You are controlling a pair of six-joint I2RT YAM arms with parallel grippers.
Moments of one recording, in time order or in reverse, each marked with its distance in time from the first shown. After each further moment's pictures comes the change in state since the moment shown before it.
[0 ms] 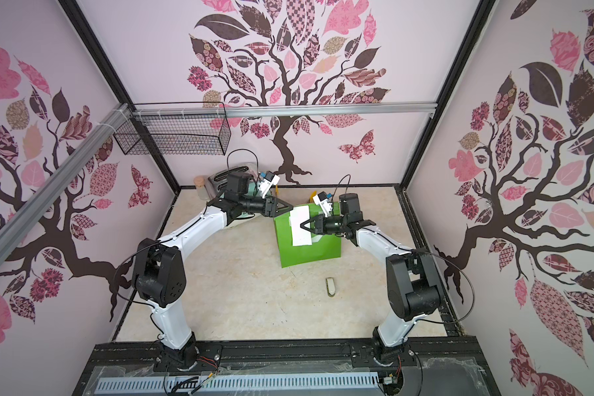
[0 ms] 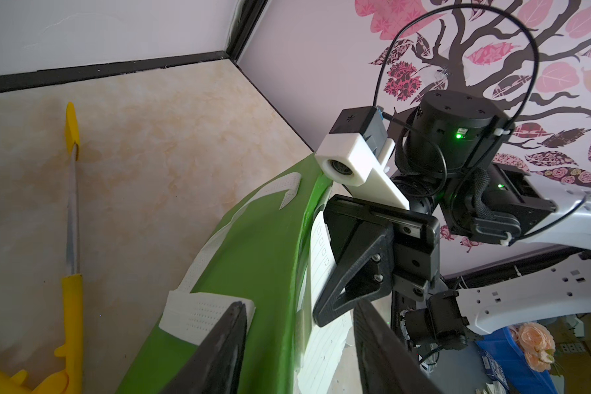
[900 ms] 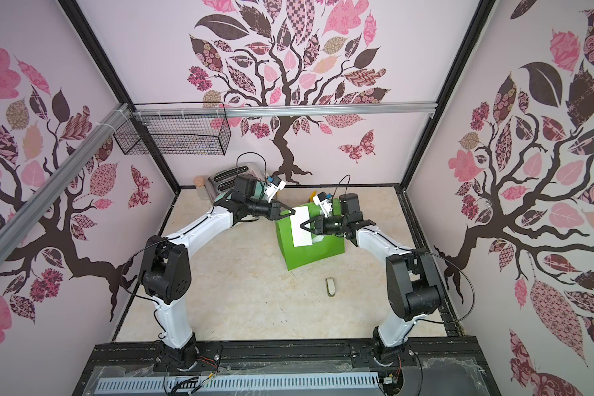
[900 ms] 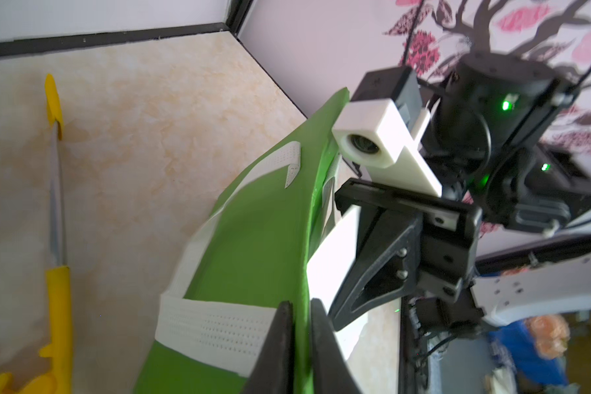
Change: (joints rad) left arm -0.030 0.042 0.029 -0.063 -0.029 0.057; right arm 0.000 0.000 0.000 -0.008 0.005 -0.008
